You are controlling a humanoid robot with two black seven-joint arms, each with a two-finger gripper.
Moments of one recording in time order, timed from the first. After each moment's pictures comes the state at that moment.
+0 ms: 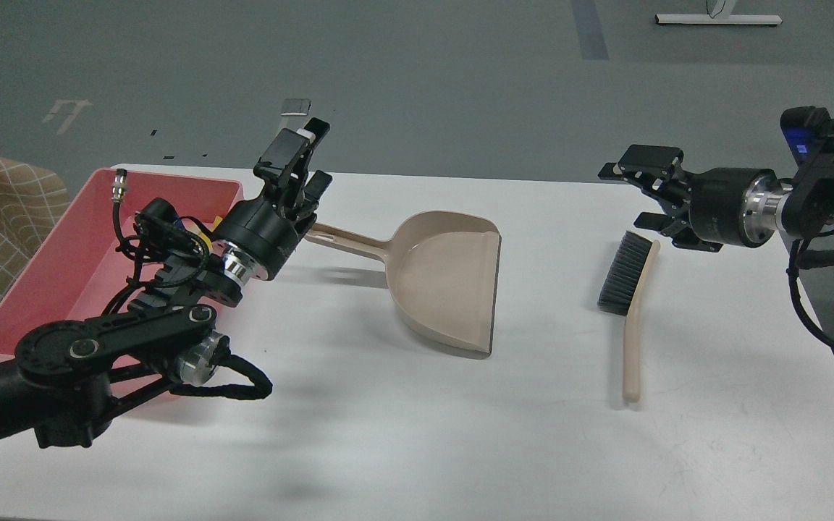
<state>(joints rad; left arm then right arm) -0.71 0.58 -0.34 -1.49 0.46 0.49 -0.49 0.76 -0.62 0.88 1.33 -0.79 0.49 -0.49</state>
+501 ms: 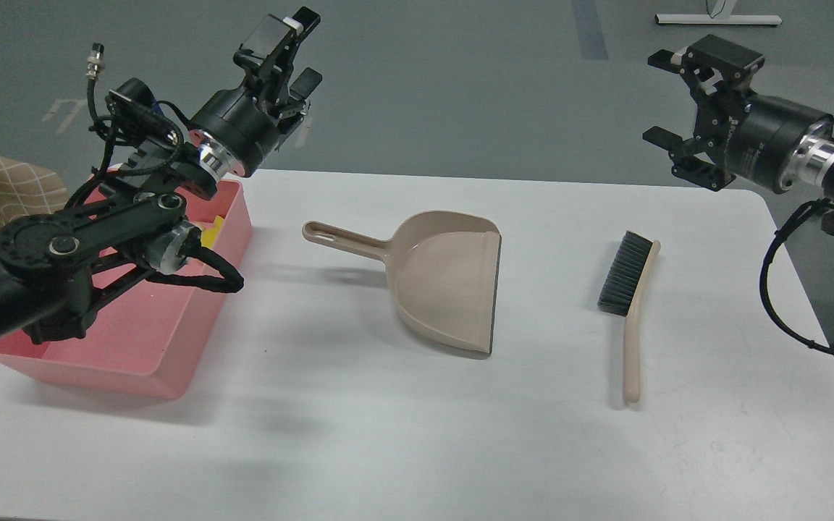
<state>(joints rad) -0.96 0.57 -0.36 -1.17 0.45 0.13 -0.49 0.61 -0.33 1.46 1.28 -0.79 0.49 -0.49</state>
